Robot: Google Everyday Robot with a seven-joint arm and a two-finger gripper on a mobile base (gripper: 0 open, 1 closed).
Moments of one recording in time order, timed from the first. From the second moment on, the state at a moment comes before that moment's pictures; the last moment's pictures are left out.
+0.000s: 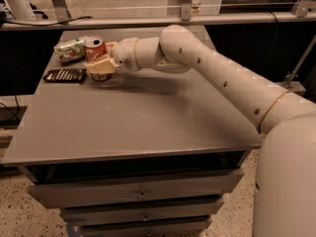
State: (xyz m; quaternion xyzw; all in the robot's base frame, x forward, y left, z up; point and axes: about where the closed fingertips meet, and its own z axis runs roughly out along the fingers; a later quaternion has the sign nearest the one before) arm 0.697 0.175 0.878 -0.52 0.58 0.36 0.52
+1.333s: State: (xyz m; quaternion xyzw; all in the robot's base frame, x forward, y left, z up) arm 0.694 0.181 0.871 -0.51 0.58 0.38 0.50
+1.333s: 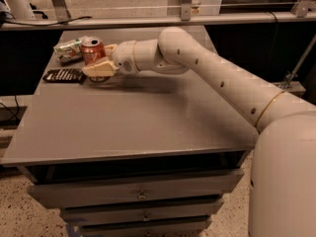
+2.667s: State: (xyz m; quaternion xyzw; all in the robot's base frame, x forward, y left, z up) arm 0.690 0.052 0.940 -0.50 0.57 0.31 0.58
